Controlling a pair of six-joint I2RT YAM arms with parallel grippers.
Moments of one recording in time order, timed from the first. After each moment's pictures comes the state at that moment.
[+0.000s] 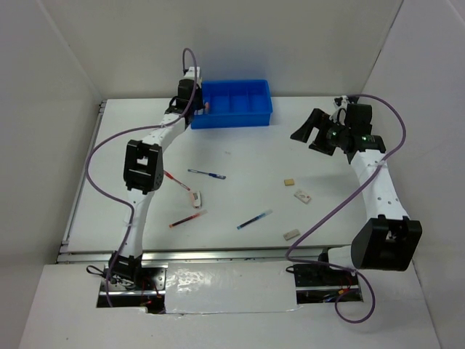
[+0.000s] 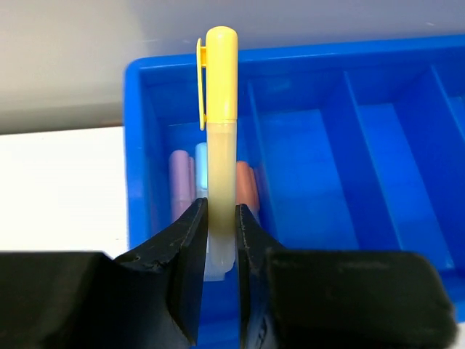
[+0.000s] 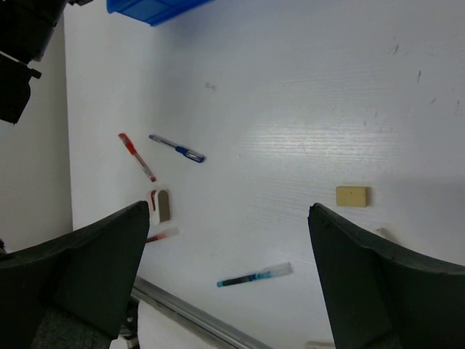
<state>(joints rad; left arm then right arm) -0.25 2.51 2.20 0.00 -0.14 -0.14 -0.09 1.35 1.24 -0.56 -0.54 0.42</state>
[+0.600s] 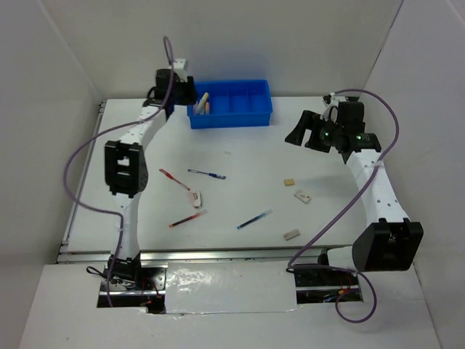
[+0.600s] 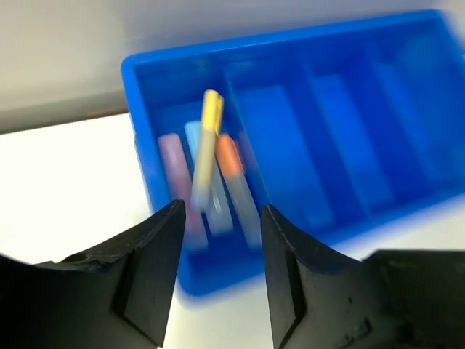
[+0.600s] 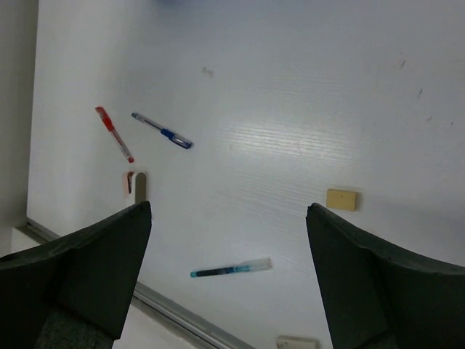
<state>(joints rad) -0.17 2.37 2.13 -0.13 0.09 -0.14 -0.01 1.35 1.28 -0.60 -0.48 0.32</state>
